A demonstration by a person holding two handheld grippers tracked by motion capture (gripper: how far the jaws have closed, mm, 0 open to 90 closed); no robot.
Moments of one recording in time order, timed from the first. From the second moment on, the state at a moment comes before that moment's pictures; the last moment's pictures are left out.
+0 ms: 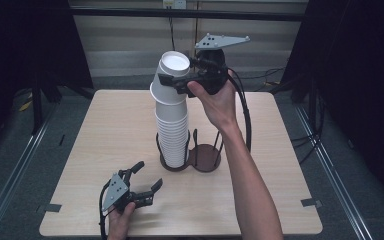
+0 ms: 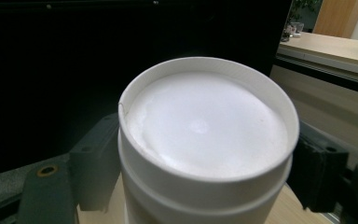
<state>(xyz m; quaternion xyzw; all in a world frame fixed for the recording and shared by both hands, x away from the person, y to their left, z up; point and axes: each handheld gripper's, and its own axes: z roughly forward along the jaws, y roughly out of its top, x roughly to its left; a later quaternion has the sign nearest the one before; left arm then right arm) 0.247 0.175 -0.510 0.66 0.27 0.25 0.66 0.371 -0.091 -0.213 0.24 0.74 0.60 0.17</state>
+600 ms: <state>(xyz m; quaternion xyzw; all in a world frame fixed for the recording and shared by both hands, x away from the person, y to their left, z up) 0.247 0.175 -0.510 0.66 0.26 0.25 0.66 0.365 -0.102 -0.210 0.23 0.71 0.65 0.17</state>
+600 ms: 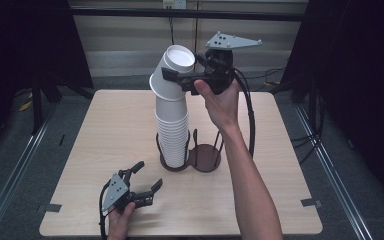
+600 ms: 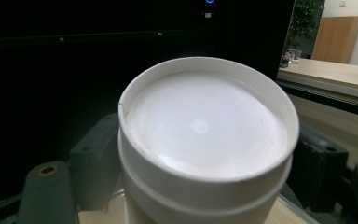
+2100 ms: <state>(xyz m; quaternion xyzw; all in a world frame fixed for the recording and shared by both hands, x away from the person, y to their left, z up) 0.247 0.175 -0.510 0.66 0.26 0.25 0.65 0.340 -0.151 -0.200 0.25 0.67 0.67 0.19</state>
